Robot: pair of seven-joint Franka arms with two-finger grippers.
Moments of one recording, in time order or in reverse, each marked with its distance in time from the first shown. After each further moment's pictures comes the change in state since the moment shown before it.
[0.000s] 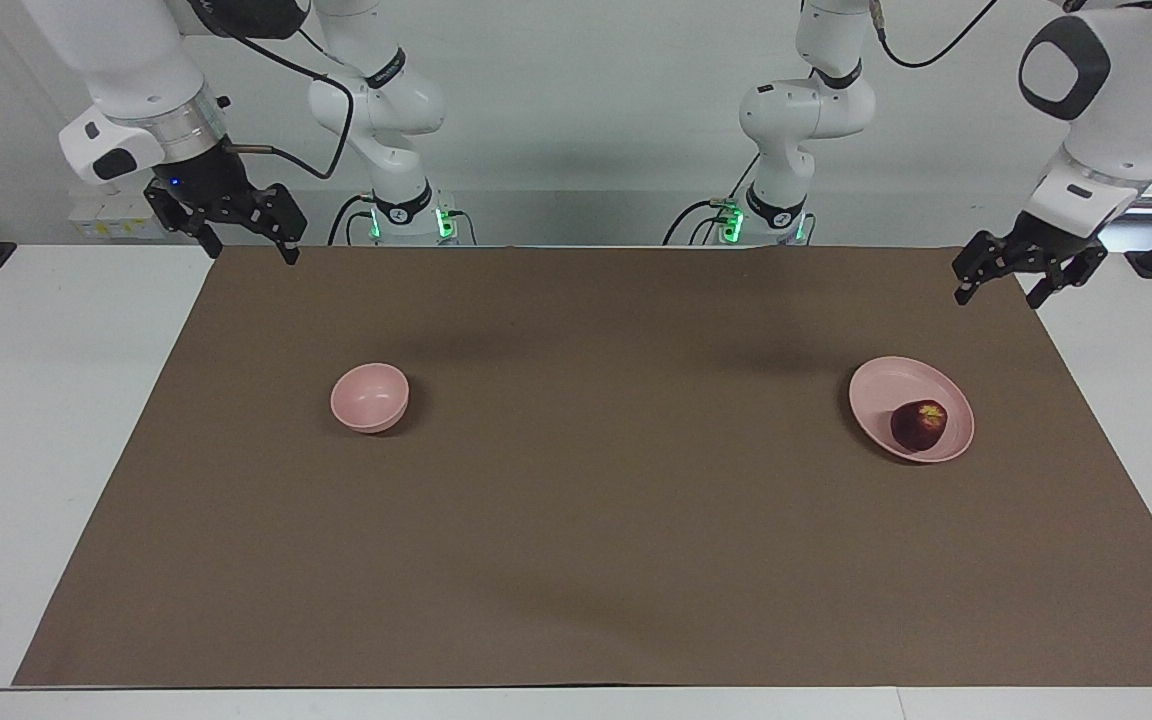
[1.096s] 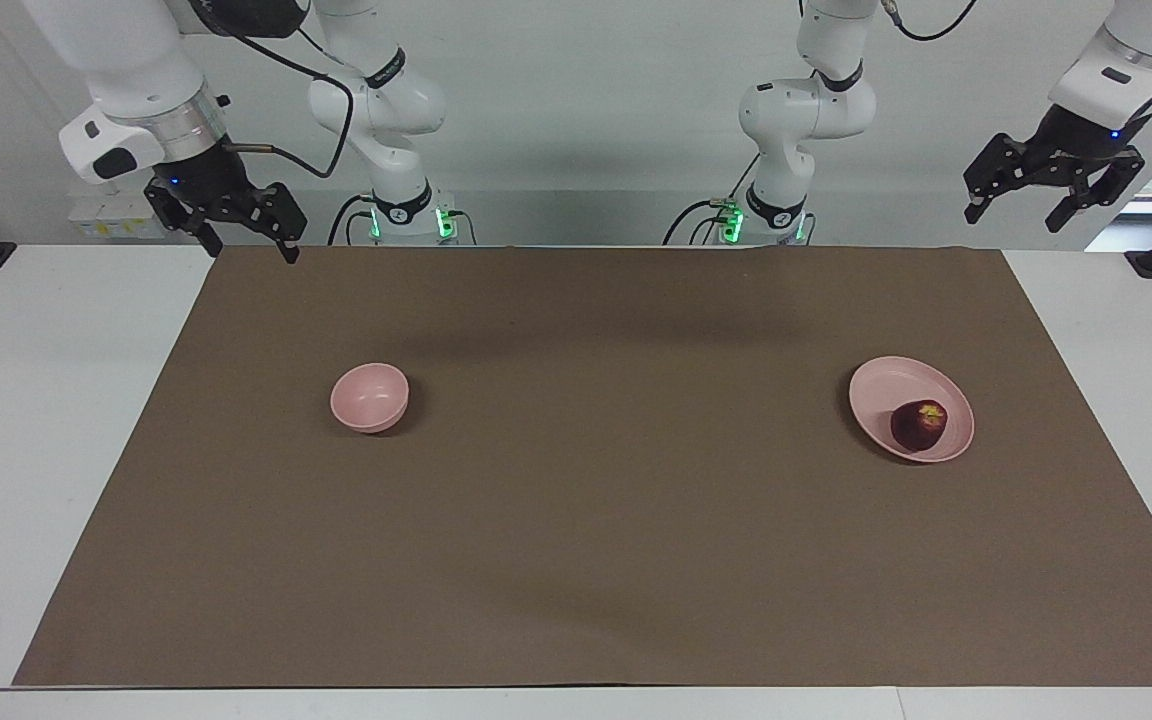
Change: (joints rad) left arm -0.052 0.002 -0.015 0.526 0.000 -0.633 -0.002; right arm -0.025 -0.005 -0.005 0.019 0.000 -0.044 -0.004
